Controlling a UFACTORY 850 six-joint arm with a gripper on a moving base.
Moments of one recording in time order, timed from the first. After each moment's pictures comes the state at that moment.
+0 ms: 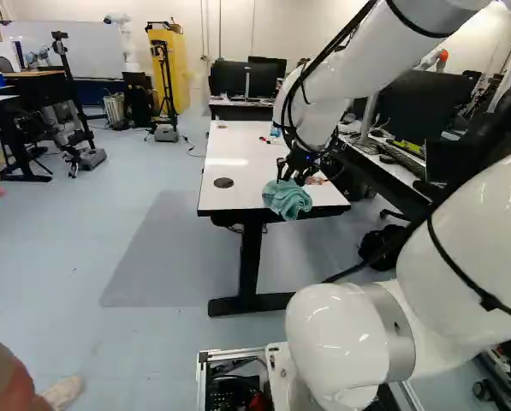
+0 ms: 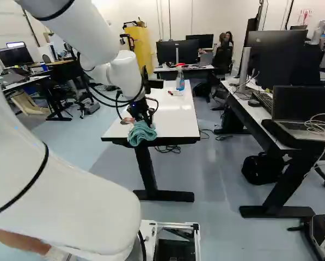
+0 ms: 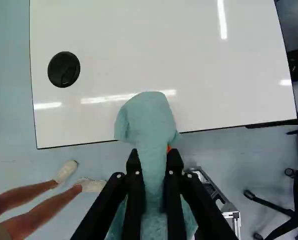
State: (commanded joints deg) arm -3.1 12.0 -38.1 6.3 -28.5 0.0
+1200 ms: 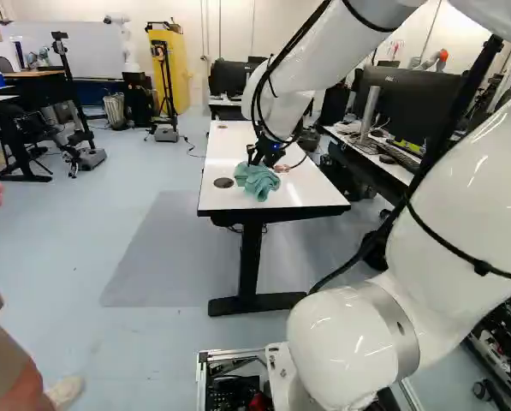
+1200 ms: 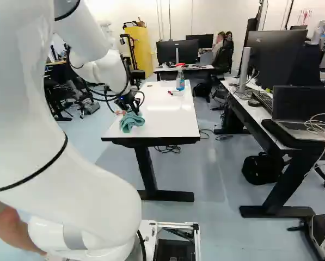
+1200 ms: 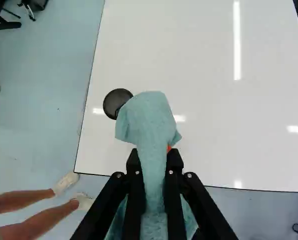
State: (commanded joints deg) arm 8.7 4.1 -45.4 6.3 -17.1 0.0
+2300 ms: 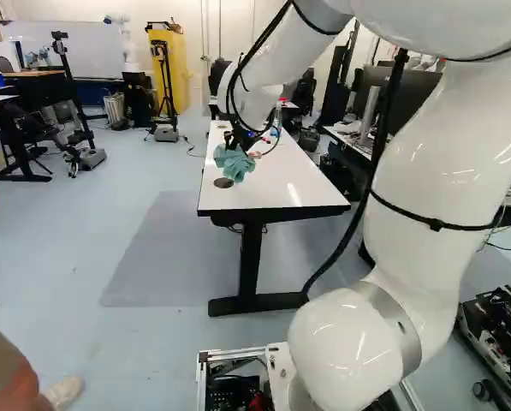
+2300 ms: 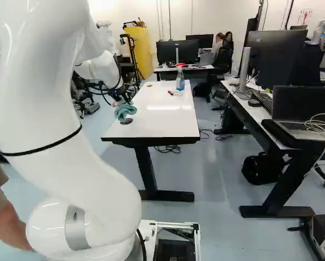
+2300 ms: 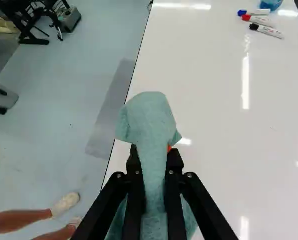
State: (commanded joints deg) arm 13.8 -7.2 -57.0 6.3 -9.9 0.0
